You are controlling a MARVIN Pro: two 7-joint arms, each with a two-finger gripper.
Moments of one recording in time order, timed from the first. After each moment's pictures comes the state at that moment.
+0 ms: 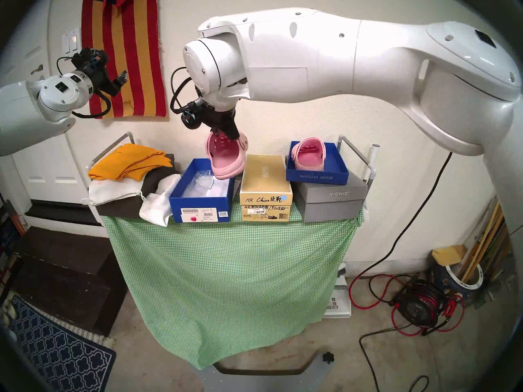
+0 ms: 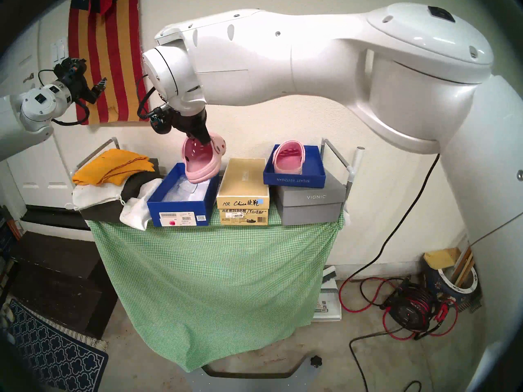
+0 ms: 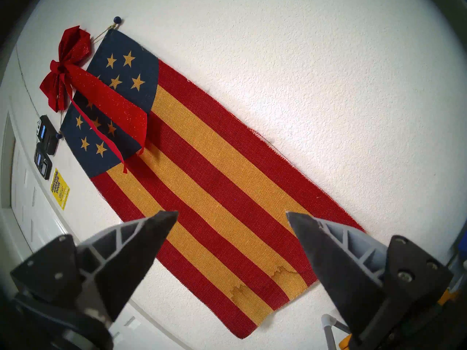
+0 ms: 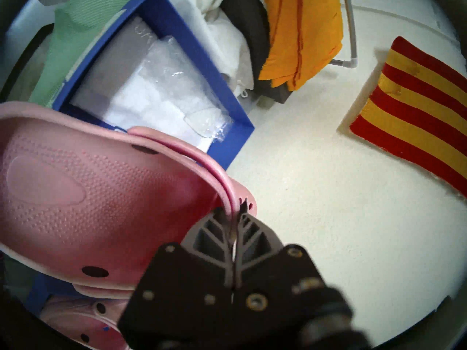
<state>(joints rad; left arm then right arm) -0.98 -0.51 1.13 -1.46 -1.09 -0.11 0.44 0.48 -1.55 -0.30 -1.15 0.21 0.42 0.90</state>
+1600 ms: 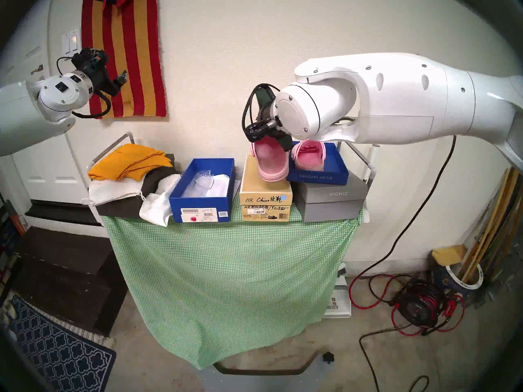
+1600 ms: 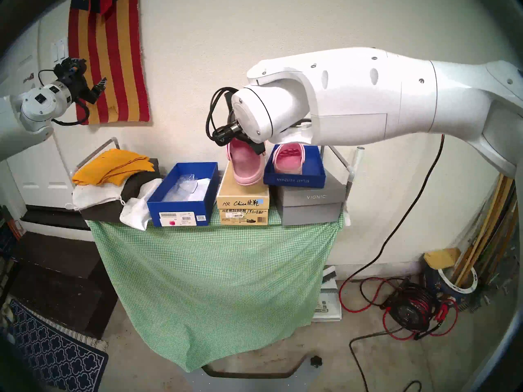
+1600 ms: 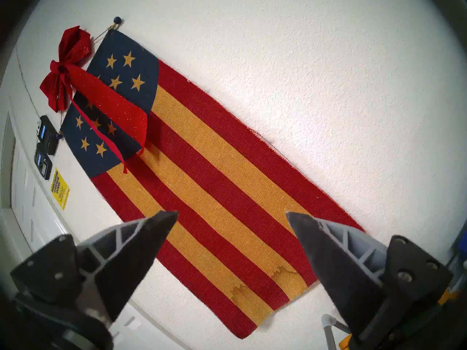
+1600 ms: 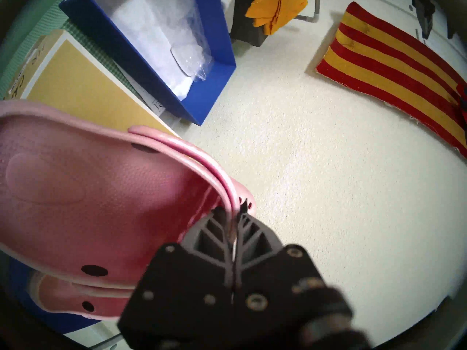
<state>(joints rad) -0.98 -0.51 1.13 -1.46 -1.09 -0.11 0.44 0.49 -1.07 -0.40 -1.69 0.11 0.59 0.43</state>
